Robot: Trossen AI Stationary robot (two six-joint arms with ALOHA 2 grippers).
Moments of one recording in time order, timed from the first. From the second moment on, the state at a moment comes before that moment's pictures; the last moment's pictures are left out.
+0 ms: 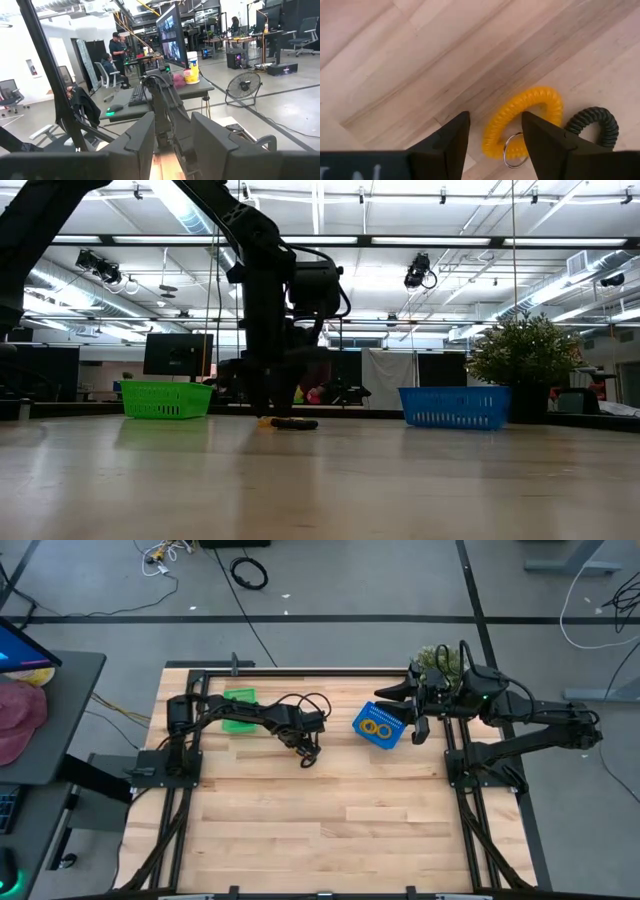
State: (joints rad) left arm 0.20 1.99 1.27 -0.66 -0.08 -0.67; right arm -0.05 0.95 1.08 -0.07 -0.01 0.18
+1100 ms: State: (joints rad) left arm 0.19 1.69 1.27 -0.72 -0.26 -0.67; right arm -0.05 0.95 1.08 -0.07 -0.01 0.17
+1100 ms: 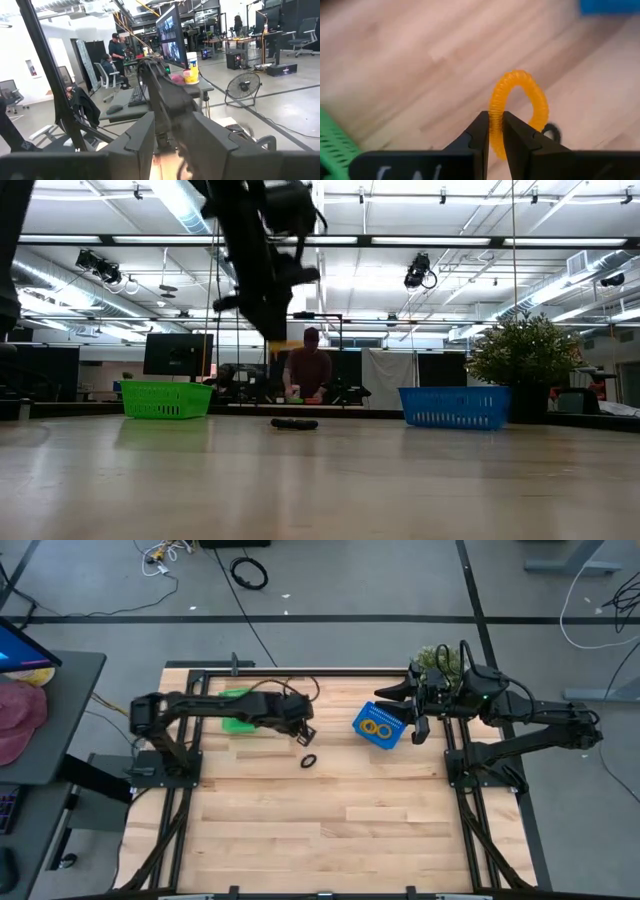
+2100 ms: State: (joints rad) left arm -0.01 1.26 1.27 -0.07 -0.69 -0.25; right arm -0.05 0.99 1.09 -0.03 -0.02 0.15
